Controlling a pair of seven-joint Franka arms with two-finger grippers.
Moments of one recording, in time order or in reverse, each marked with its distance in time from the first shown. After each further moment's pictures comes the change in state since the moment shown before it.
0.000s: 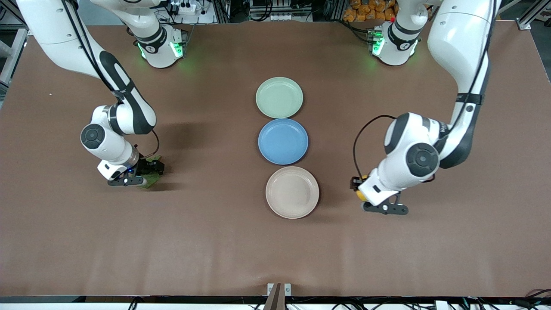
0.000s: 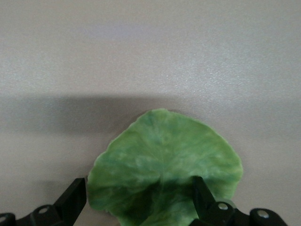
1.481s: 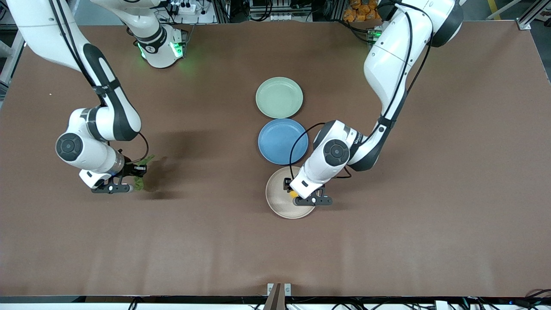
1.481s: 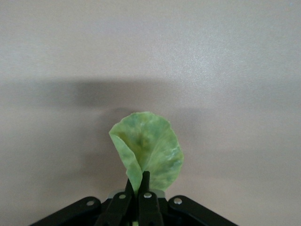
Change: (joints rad) left arm -0.233 0.284 -0.006 0.105 -0.106 0.368 -0.253; right arm -0.015 -0.062 0.014 0.180 0.001 -0.351 0.001
